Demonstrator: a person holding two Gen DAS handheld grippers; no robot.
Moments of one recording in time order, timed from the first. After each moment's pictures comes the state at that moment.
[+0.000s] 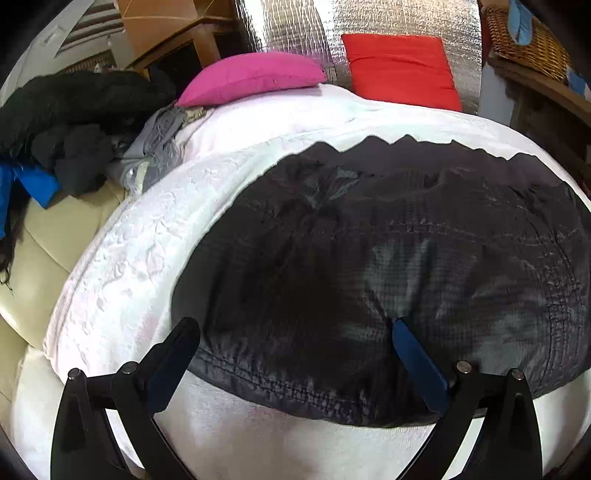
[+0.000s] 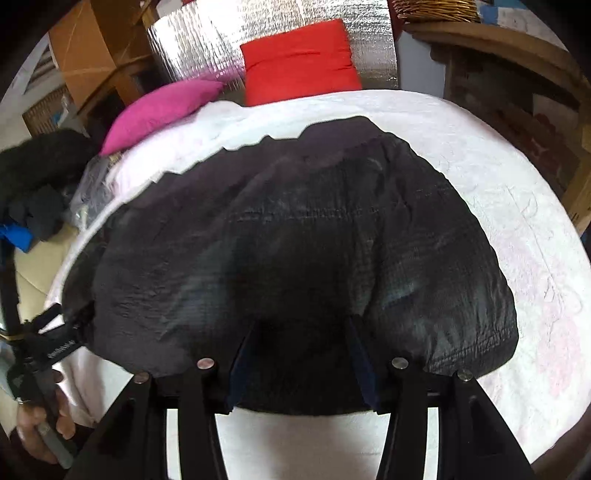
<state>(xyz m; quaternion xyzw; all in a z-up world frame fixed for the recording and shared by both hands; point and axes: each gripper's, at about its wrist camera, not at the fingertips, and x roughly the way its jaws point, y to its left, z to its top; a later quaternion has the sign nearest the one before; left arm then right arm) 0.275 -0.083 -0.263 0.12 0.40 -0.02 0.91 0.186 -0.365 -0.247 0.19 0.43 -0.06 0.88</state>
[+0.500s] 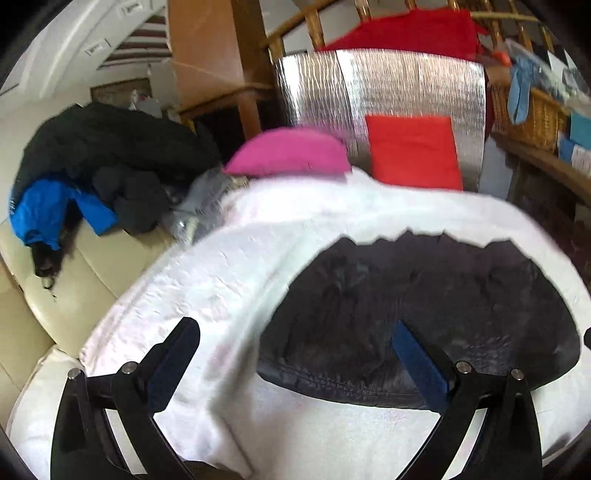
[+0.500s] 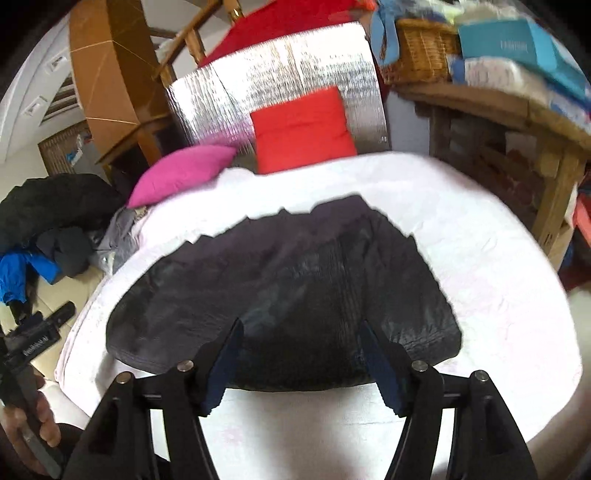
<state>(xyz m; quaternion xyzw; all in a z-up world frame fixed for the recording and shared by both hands) 0.192 -0.049 -0.145 0.07 0.28 0.00 0.96 0.119 -0.346 -0.163 0.18 0.32 -0.08 0.93</state>
